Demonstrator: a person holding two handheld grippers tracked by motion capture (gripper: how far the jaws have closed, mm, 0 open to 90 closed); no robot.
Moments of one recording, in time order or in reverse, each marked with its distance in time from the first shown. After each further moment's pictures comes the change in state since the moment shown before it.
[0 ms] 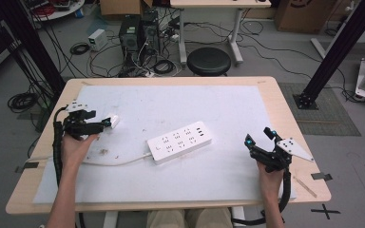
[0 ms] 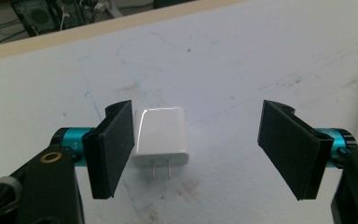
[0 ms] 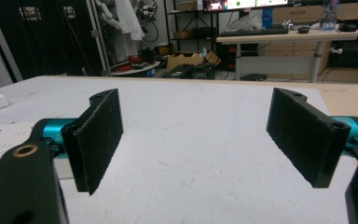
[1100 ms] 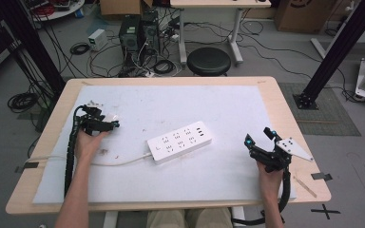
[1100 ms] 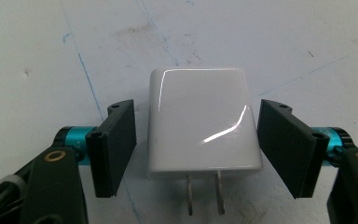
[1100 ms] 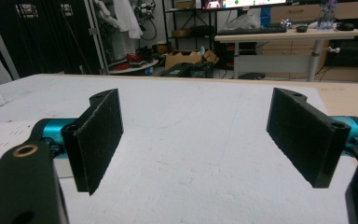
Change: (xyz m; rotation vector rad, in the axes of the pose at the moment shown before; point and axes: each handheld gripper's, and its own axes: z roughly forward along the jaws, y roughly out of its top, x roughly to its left) left arm 0.018 -0.018 0.065 0.147 0.014 -0.026; right arm 0.001 0.000 0.000 0.008 -0.006 -0.001
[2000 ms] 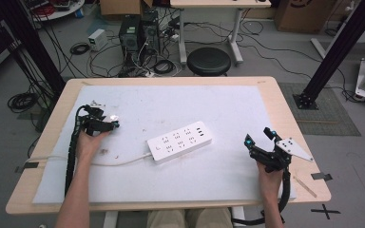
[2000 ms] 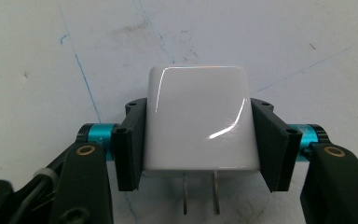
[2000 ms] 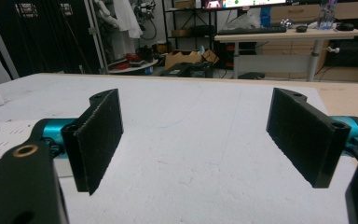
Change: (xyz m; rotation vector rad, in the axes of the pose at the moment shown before) left arm -0.007 0.002 0.001 0.032 0.033 0.029; right arm 0.000 0.000 0.000 0.000 -0.003 -0.006
